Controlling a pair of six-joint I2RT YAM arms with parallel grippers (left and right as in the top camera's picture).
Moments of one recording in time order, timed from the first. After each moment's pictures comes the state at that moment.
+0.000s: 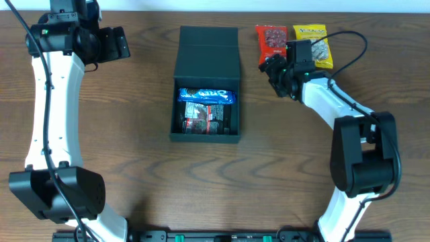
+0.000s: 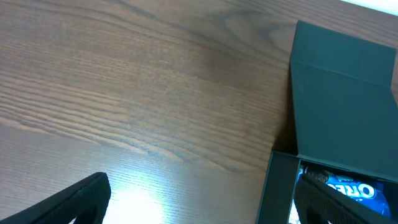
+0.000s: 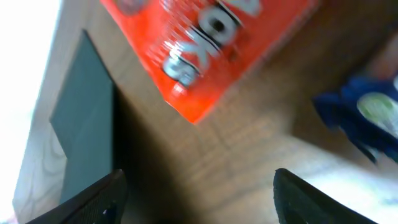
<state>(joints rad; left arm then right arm) 0.08 1.80 1.88 -1.10 0.05 -0.15 0.17 2.00 1.29 -0.15 -0.15 1.05</state>
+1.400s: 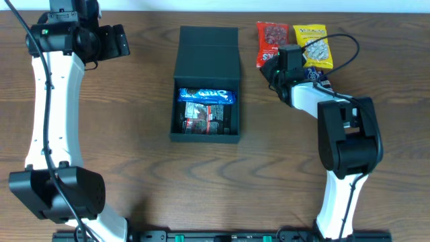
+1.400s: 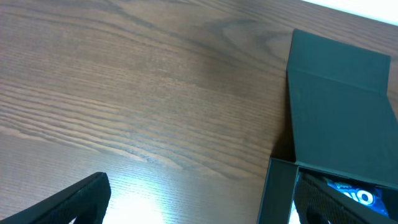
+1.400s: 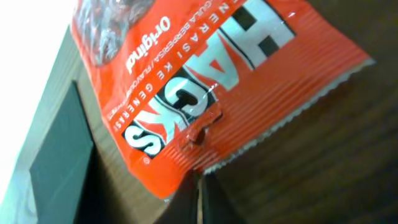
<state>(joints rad) 0.08 1.80 1.88 -1.07 0.05 -0.14 0.17 2.18 1.28 0.16 -0.03 1.04</state>
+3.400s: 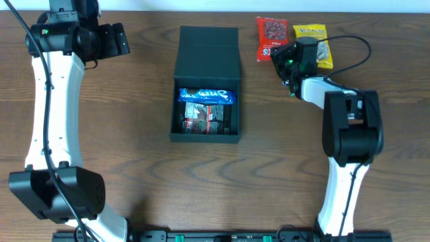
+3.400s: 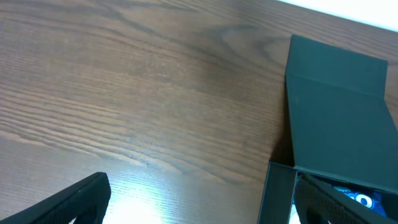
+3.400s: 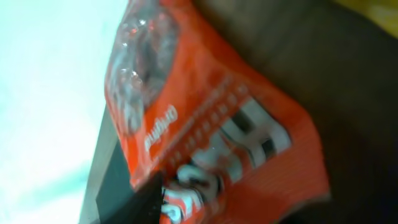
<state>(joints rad) 0.08 1.80 1.88 -1.05 0.05 -0.14 0.07 2.31 1.40 0.29 -0.19 1.18</state>
